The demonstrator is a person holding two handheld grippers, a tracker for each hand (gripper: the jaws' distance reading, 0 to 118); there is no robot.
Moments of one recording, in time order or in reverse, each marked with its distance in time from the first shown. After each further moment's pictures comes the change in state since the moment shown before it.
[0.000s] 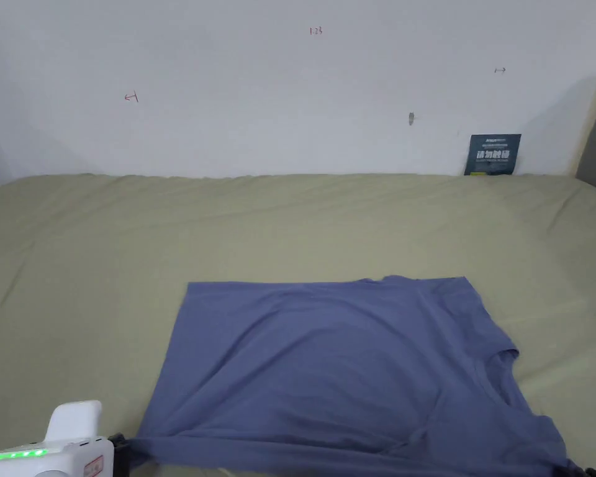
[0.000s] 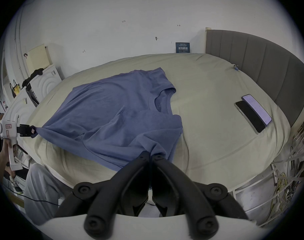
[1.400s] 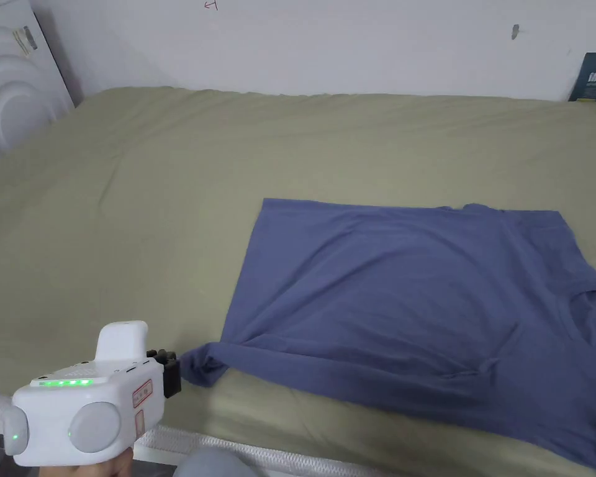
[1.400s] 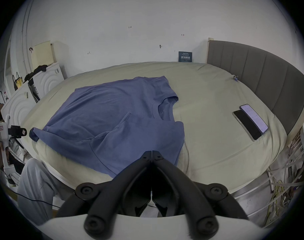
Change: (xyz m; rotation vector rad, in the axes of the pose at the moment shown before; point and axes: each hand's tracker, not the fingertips) left arm -0.030 -0.044 0.049 0.114 0.028 0.064; right arm -0.023 -0.003 0.017 0.066 -0.015 0.067
